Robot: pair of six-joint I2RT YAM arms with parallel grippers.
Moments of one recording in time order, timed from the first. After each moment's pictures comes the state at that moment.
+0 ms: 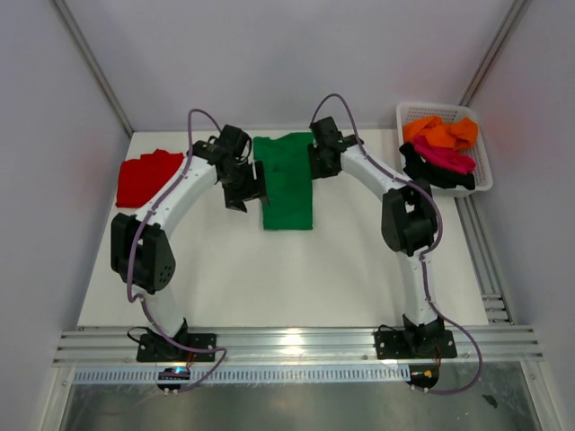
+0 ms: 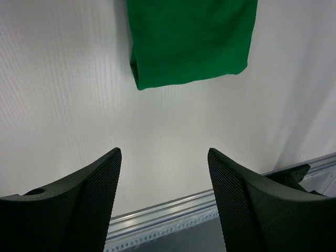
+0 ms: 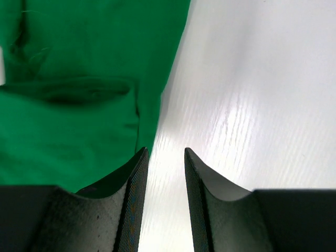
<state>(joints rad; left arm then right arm) -0.41 1.80 1.64 -1.00 0.20 -0.55 0.44 2.25 1.94 -0.65 0.09 0.22</state>
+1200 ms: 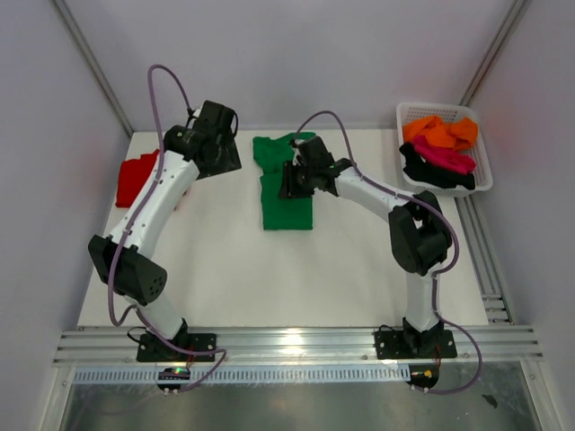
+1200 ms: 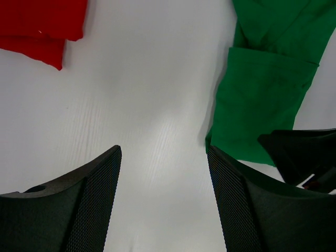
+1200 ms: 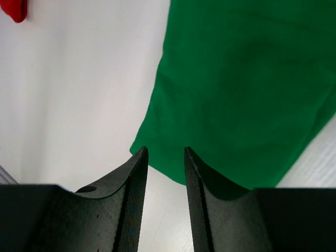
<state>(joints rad) -0.41 1.71 1.85 -1.11 -0.36 -0.58 0.56 1.98 1.57 -0.39 -0.24 0.43</state>
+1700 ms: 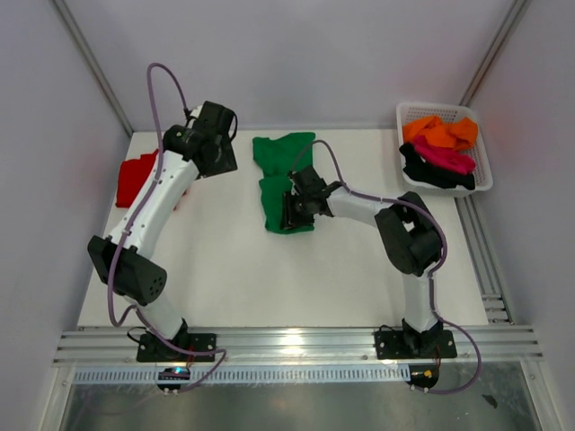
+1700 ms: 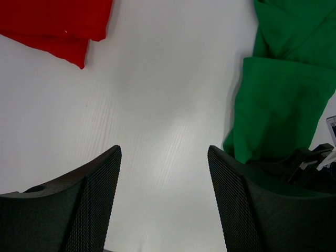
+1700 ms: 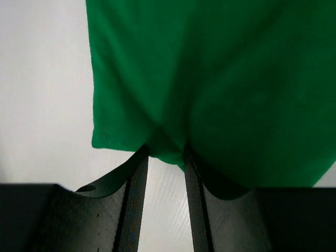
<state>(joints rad) -0.41 1.70 1.87 -1.15 -0.44 -0.58 0.64 2.02 1.37 -0.32 -0.23 0.50</state>
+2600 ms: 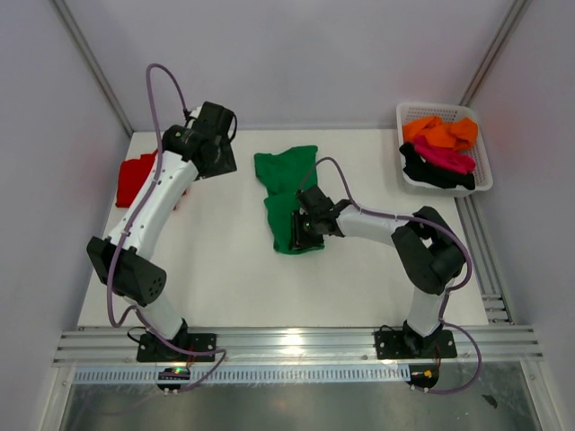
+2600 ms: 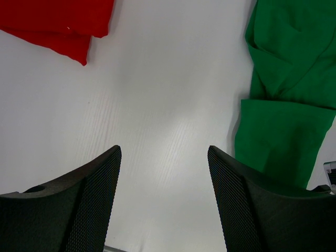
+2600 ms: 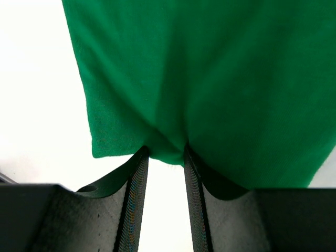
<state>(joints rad) -0.41 1.69 1.87 -1.17 -0.44 -0.58 0.70 1.83 1.11 -0.32 -0.16 0.60</state>
